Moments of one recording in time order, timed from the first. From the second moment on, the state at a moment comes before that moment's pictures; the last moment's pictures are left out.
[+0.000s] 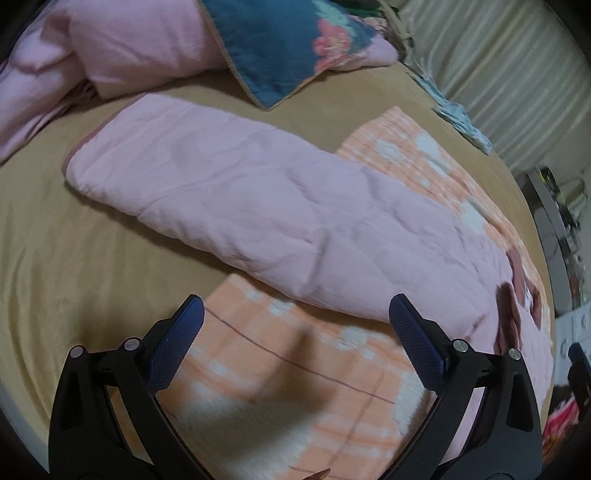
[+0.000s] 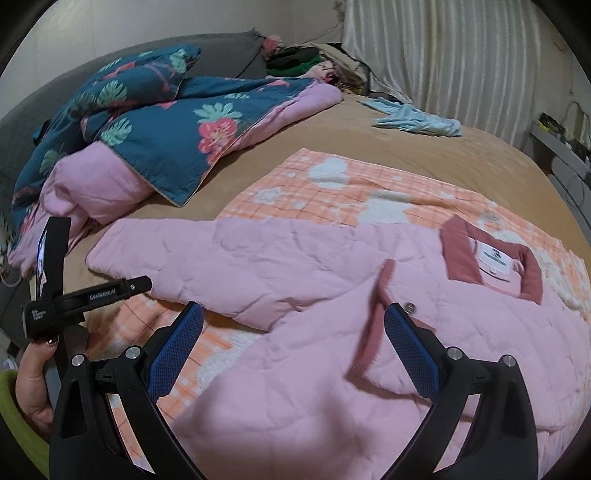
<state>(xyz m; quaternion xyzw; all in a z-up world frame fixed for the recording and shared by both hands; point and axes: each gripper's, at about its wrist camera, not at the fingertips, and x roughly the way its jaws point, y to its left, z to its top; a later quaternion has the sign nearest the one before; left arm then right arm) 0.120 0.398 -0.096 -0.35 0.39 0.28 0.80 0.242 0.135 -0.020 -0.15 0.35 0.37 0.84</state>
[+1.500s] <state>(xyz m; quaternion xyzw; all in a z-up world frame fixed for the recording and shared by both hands) 0.078 0.417 0.047 -0.32 0.14 0.32 0.88 0.275 0.065 -0.012 -0.10 0.37 0.32 0.87</state>
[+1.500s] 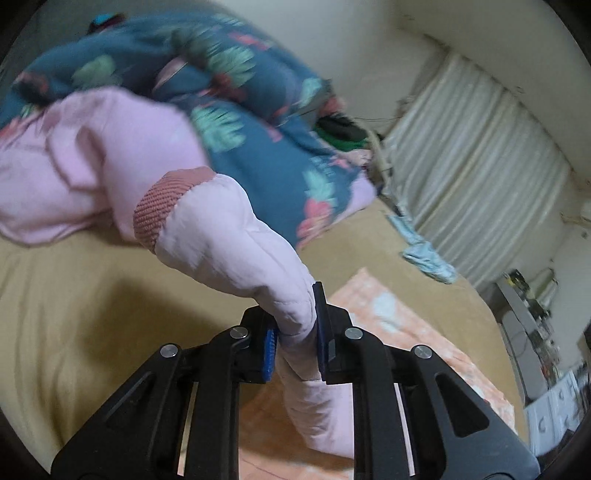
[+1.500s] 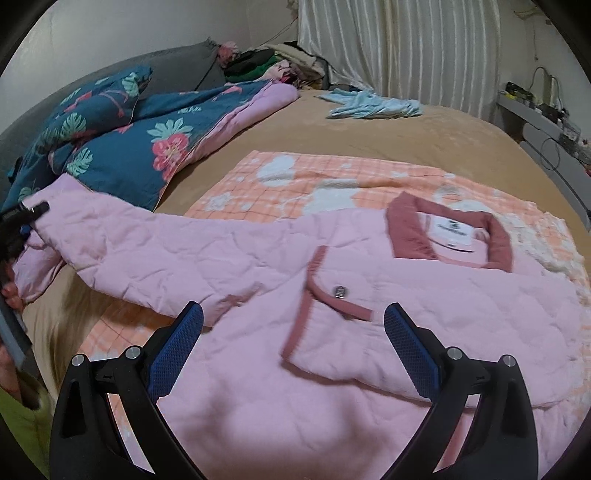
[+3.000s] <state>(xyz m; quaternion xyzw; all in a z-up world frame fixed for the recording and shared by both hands) 0.210 0.151 0.169 -0.11 0.16 0.13 0.97 0.267 -0.174 0.049 -0.01 0.30 0.21 0.93</state>
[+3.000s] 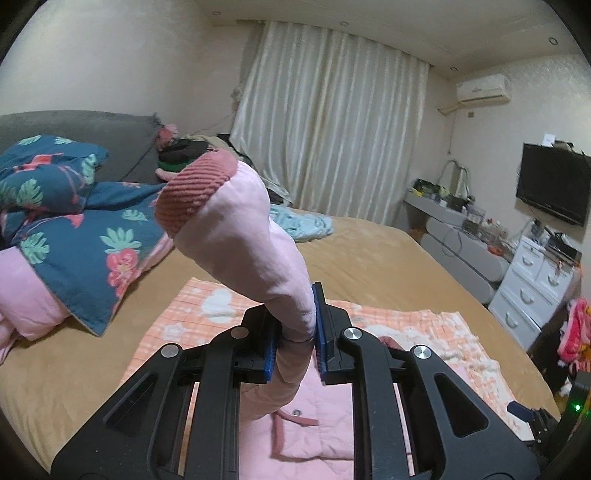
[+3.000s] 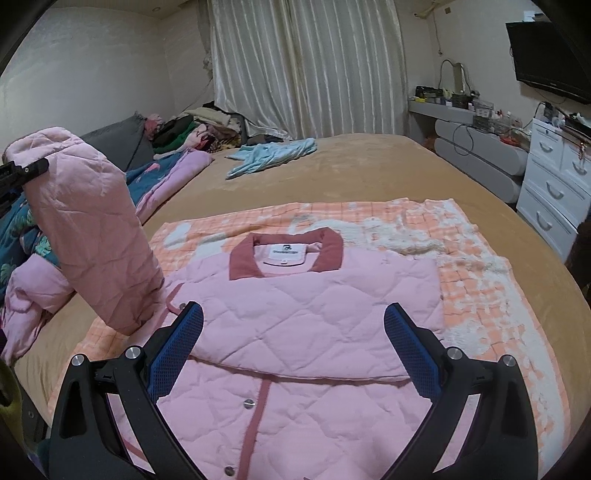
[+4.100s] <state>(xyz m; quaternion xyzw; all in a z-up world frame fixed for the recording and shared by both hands) 0.283 0.005 0.059 0.01 0.28 0.00 0.96 0.297 -0.278 0.005 0.07 0.34 0.12 0.93</state>
